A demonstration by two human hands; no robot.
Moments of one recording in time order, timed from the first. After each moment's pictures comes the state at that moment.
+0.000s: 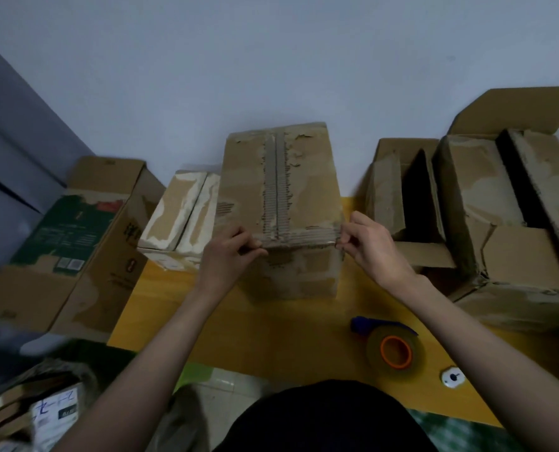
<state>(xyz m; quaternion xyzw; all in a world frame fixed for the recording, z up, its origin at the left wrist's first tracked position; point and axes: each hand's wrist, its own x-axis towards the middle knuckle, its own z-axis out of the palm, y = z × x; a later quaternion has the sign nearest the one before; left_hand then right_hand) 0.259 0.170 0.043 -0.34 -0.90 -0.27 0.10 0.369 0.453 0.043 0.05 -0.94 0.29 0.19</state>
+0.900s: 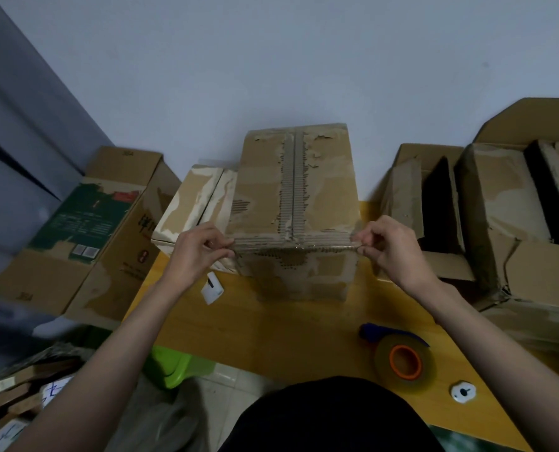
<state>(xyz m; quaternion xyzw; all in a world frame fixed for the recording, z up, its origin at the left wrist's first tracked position) 0.236 0.099 0.063 -0.27 -0.89 -0.36 -0.01 0.367 0.450 0.059 -0.05 -0.92 0.37 0.12</state>
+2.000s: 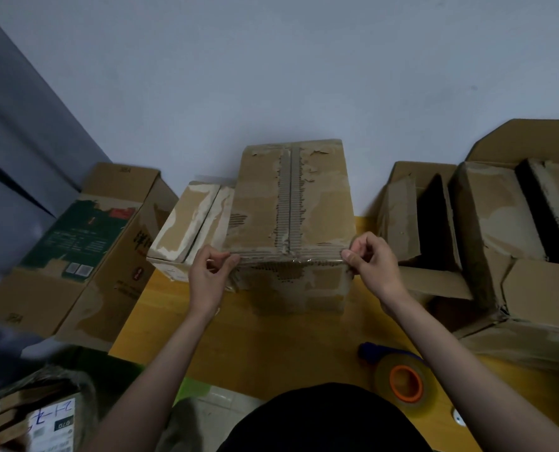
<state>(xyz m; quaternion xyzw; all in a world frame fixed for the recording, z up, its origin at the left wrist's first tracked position) 0.251 0.134 0.024 -0.04 -0.83 -0.56 0.02 0.344 0.432 0.036 -0.21 -0.80 0.55 0.11</state>
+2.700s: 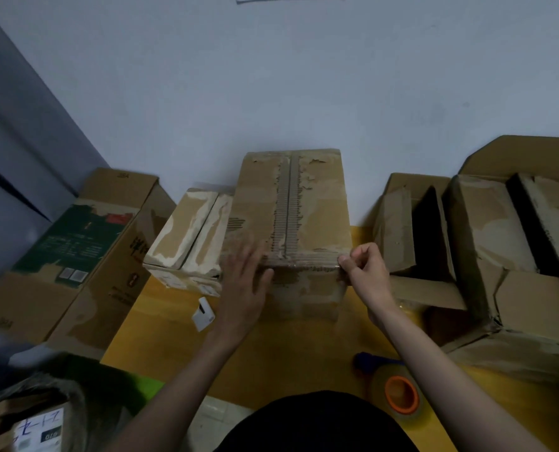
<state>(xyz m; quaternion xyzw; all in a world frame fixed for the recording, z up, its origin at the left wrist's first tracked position) 0.273 0.184 0.010 -0.25 -0.90 -0.34 0.08 0.338 0.417 0.036 -0.30 -0.76 0.57 0.12</state>
